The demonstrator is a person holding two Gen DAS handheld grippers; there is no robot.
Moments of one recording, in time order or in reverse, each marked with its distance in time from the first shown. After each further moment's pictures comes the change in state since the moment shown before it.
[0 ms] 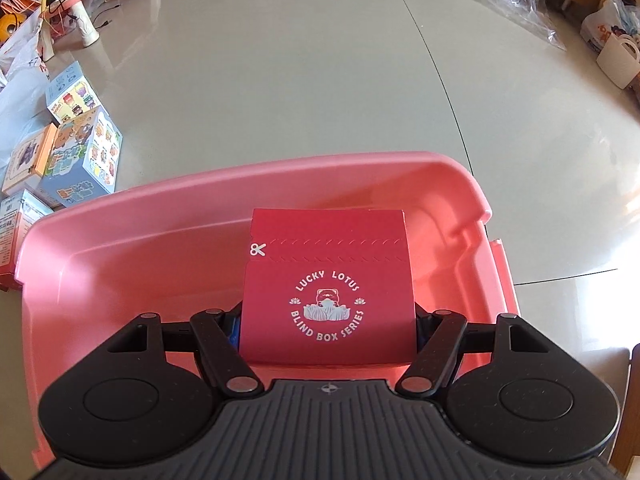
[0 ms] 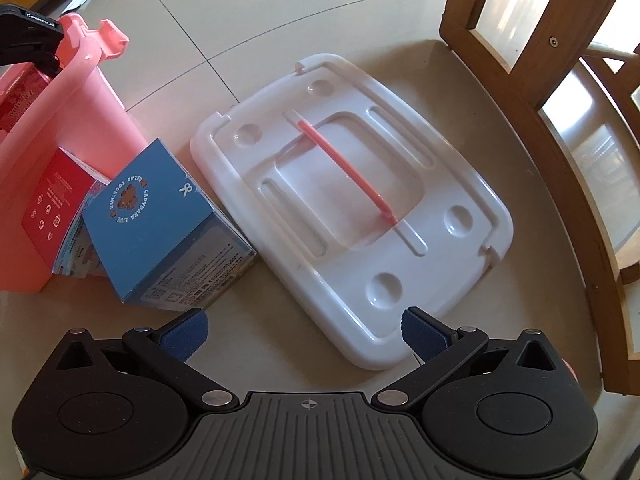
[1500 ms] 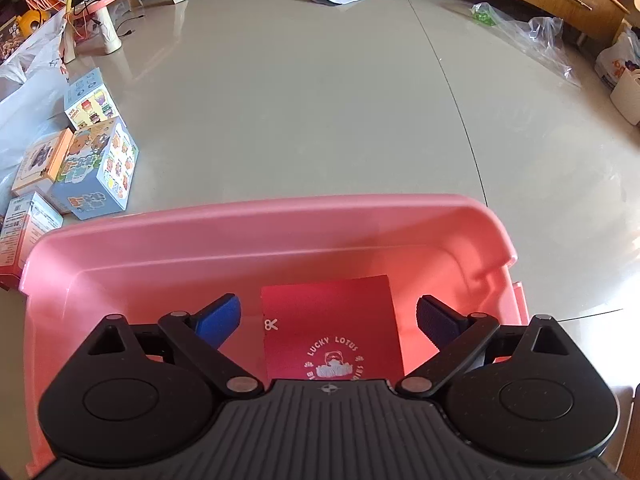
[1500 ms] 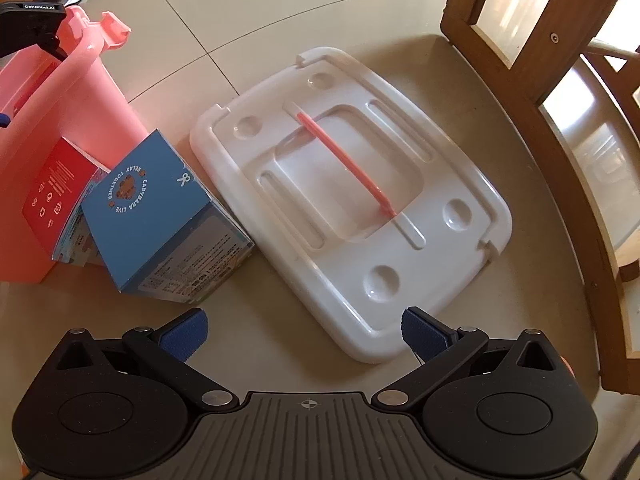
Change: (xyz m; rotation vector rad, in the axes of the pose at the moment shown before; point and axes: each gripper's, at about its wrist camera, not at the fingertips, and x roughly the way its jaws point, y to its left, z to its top) left arm -0.005 0.007 0.008 -0.056 -0.103 0.049; right arm -0.003 -0.001 0.000 -0.012 0.010 -0.006
